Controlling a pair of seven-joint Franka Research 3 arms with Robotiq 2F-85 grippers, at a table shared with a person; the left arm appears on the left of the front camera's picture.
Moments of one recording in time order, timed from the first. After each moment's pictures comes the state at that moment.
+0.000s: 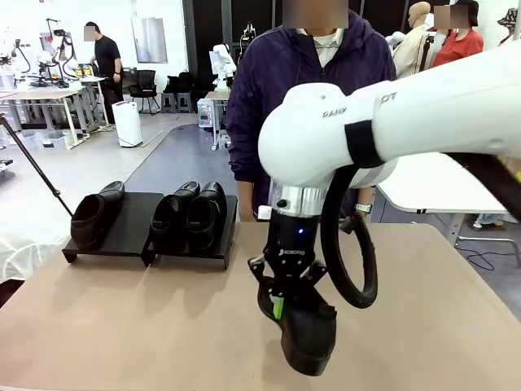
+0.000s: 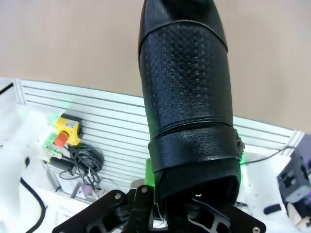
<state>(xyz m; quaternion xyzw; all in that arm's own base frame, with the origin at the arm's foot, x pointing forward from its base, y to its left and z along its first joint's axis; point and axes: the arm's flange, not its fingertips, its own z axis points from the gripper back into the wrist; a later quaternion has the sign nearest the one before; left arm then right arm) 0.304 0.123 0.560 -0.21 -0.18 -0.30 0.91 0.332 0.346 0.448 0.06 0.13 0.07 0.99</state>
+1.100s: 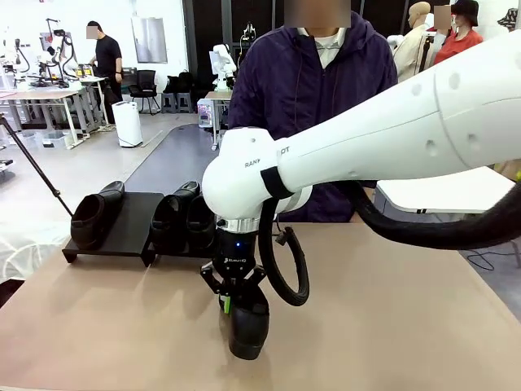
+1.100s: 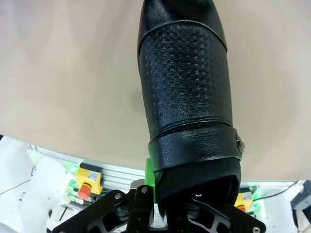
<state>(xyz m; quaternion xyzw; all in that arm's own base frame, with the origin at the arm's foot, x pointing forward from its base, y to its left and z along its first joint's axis) 0.304 0.123 0.560 -0.21 -0.18 -0.30 0.91 0.417 0.438 0.373 0.06 0.11 0.04 0.99</state>
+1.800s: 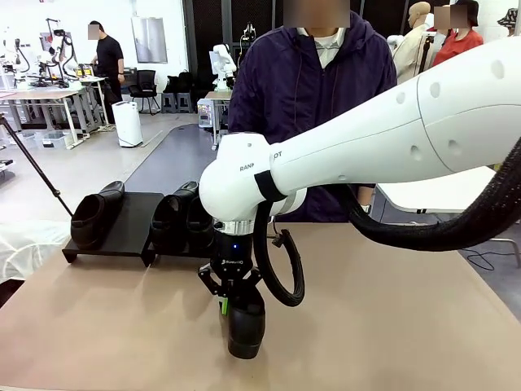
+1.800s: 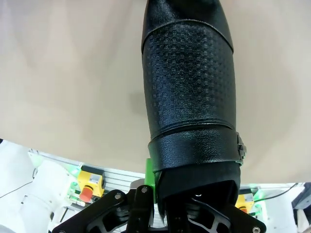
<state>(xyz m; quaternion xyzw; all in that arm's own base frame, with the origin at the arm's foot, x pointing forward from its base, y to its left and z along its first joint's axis) 0.304 0.123 0.560 -0.21 -0.18 -0.30 0.91 0.421 0.442 0.368 0.06 0.11 0.04 0.99</state>
